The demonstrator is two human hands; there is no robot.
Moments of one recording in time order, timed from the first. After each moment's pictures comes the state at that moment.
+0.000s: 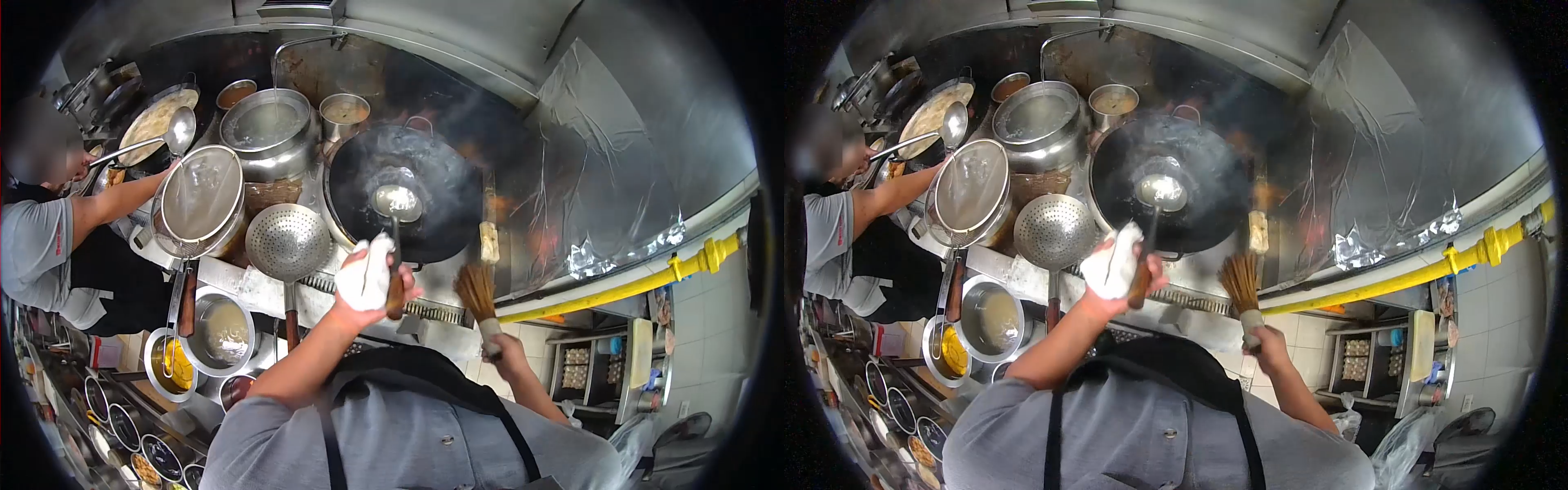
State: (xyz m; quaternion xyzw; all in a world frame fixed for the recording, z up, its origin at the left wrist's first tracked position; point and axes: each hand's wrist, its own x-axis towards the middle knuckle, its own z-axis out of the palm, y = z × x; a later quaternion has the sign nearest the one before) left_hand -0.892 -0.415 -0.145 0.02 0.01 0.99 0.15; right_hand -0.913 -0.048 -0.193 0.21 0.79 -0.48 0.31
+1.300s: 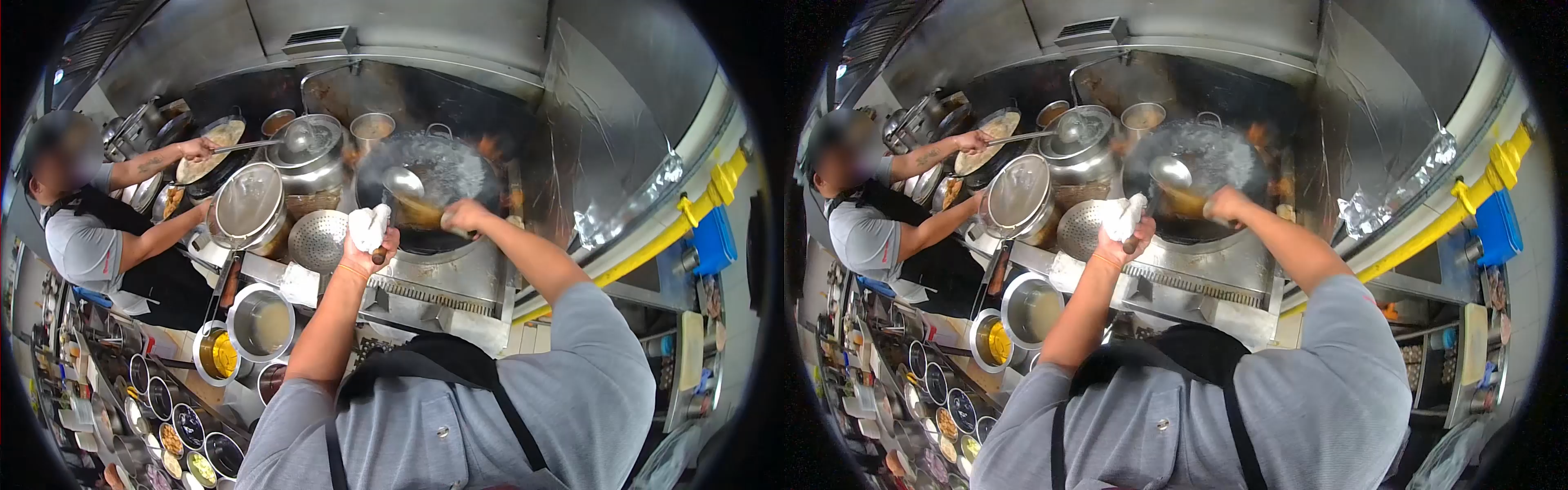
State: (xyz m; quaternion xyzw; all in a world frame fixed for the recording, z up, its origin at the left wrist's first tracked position) left_hand -0.928 -0.439 -0.174 -0.08 0.00 0.99 0.13; right_hand -1.102 -0.223 -0.135 -0.25 0.93 -0.18 0.19
